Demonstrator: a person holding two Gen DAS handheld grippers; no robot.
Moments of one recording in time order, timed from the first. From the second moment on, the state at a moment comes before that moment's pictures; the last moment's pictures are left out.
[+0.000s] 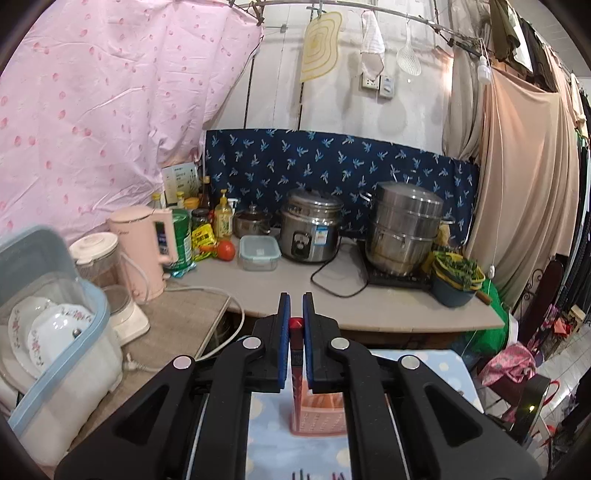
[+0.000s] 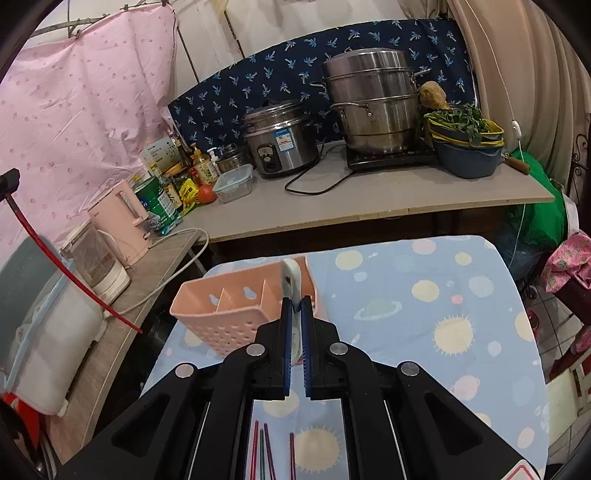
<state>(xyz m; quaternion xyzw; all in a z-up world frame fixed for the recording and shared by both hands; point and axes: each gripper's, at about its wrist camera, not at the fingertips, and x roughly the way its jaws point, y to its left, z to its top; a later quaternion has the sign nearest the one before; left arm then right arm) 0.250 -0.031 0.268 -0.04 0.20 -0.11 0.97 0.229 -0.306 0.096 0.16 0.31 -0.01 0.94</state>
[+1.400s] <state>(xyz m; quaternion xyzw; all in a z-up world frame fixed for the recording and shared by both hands) 0.297 -0.042 0.141 -0.01 0.31 -0.09 0.95 0.242 -0.289 0.040 0.15 0.37 -0.01 0.92</state>
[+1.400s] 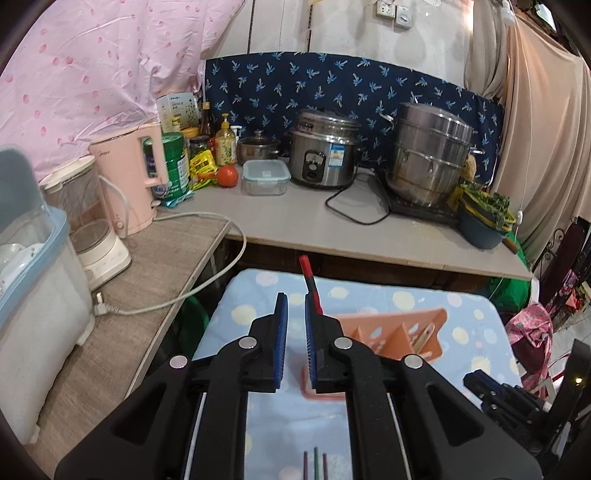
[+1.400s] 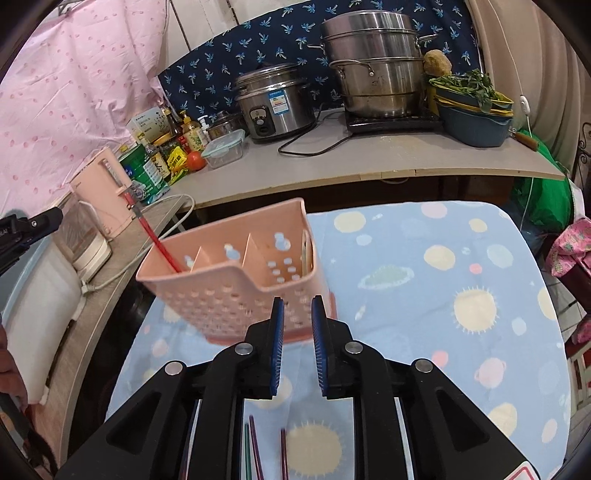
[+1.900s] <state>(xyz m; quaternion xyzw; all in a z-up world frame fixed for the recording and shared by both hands) 0.204 -0.022 0.077 0.01 0.38 -0.09 0.92 0.132 -0.264 0.017 0.16 0.39 0.00 0.91</state>
